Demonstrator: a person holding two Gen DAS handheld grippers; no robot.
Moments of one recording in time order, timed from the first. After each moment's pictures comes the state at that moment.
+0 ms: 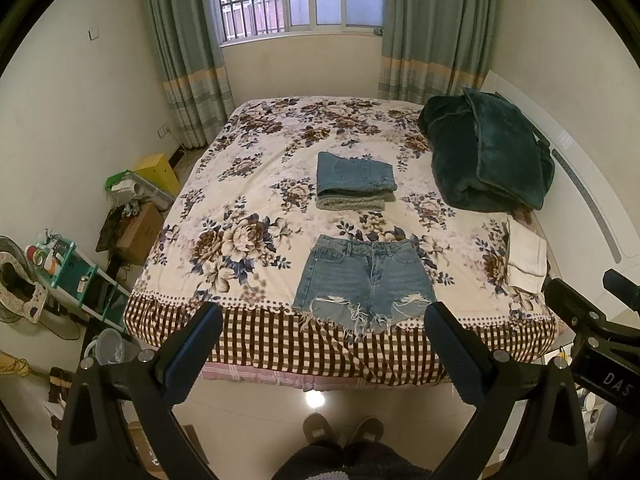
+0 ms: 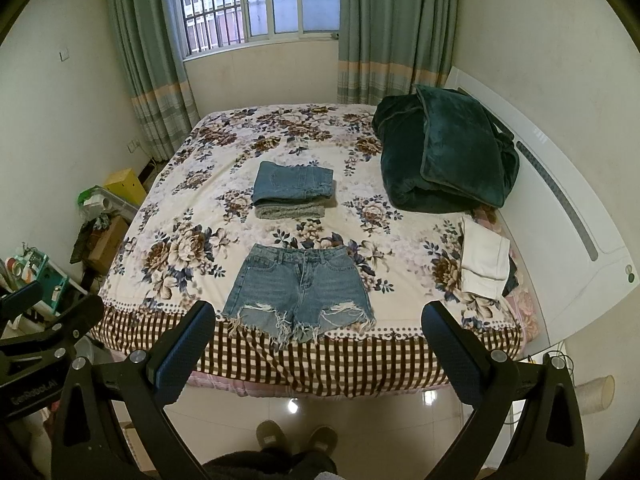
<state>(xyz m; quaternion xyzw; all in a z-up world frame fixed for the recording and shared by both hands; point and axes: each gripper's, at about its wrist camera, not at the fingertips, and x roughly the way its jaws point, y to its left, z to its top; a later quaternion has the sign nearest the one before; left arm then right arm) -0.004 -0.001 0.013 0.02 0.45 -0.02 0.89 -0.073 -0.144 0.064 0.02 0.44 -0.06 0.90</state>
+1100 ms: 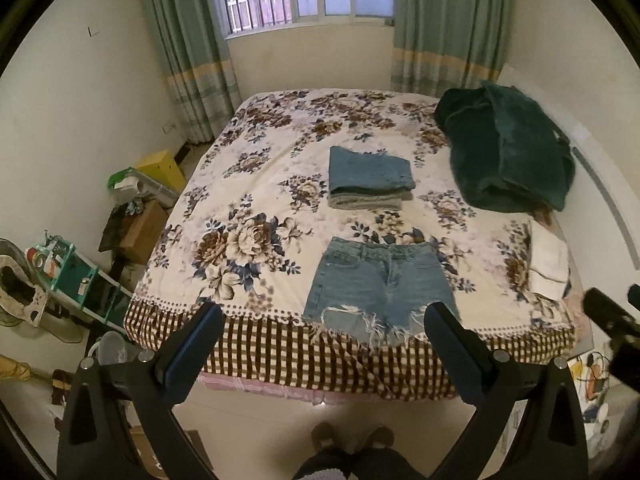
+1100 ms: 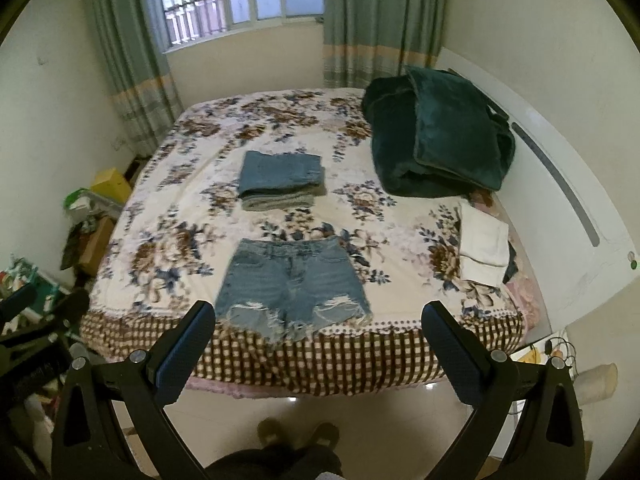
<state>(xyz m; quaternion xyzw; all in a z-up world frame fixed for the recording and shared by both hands) 0.058 -0.009 -0.039 0.03 0.46 0.00 0.89 -0.040 -0.154 0.019 0.03 0.45 -0.09 0.88</state>
